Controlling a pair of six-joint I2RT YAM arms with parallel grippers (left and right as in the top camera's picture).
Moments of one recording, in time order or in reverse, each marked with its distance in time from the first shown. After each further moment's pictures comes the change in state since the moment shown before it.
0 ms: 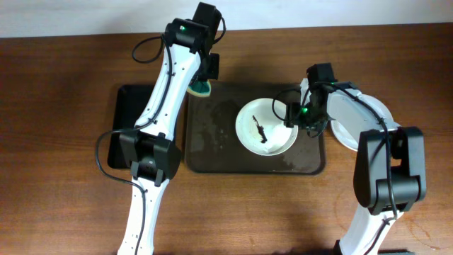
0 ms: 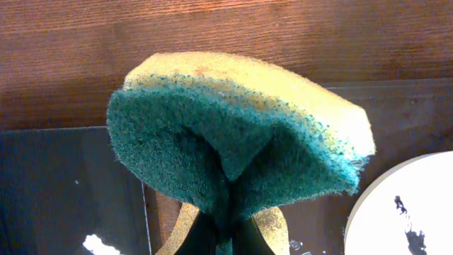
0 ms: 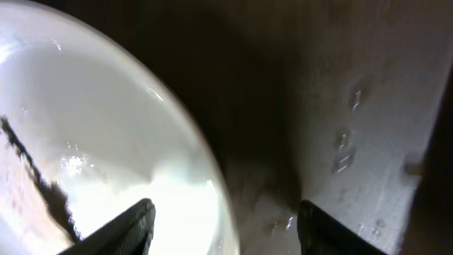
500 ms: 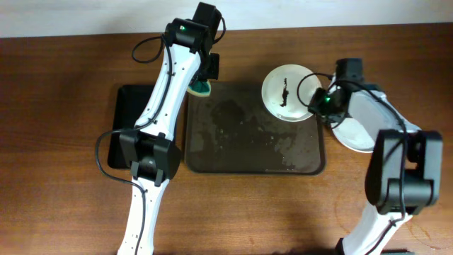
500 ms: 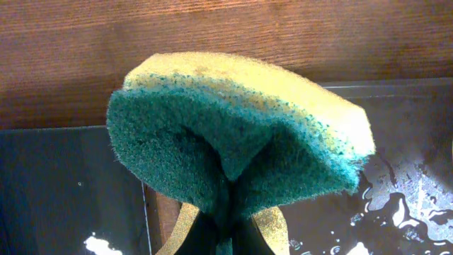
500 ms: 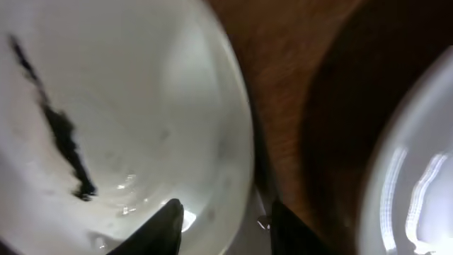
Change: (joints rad) left arm 0.000 0.000 0.000 -0.001 0.000 0.000; right arm -0.127 -0.009 -0.024 0.145 0.017 0.277
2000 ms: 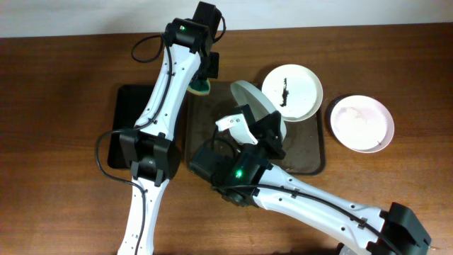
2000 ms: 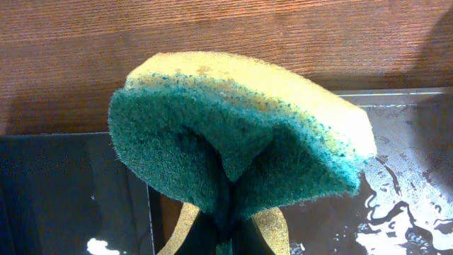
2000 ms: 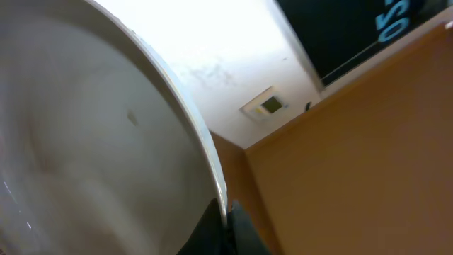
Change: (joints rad) left arm 0.000 0.000 0.000 0.015 -0.018 0.000; right arm 1.062 -0.364 -0.021 -0.501 1.676 0.116
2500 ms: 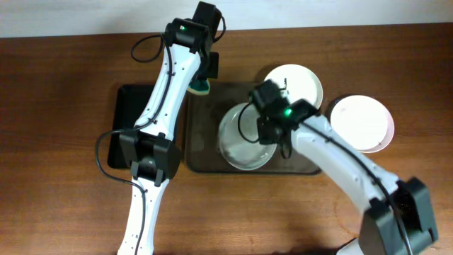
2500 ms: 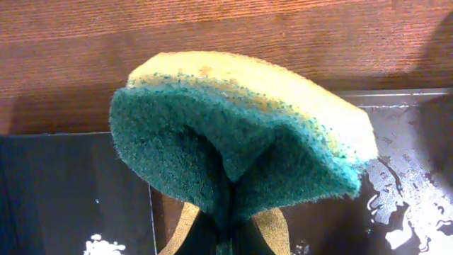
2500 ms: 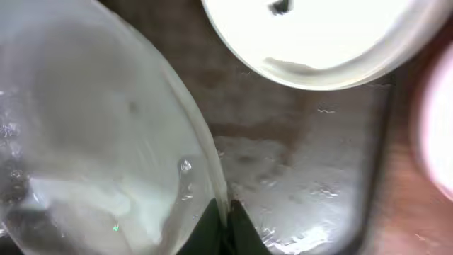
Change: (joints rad) left arm 0.000 0.000 0.000 0.000 -0.006 0.000; right arm -0.486 0.057 0.000 0.138 -1.202 -0.116
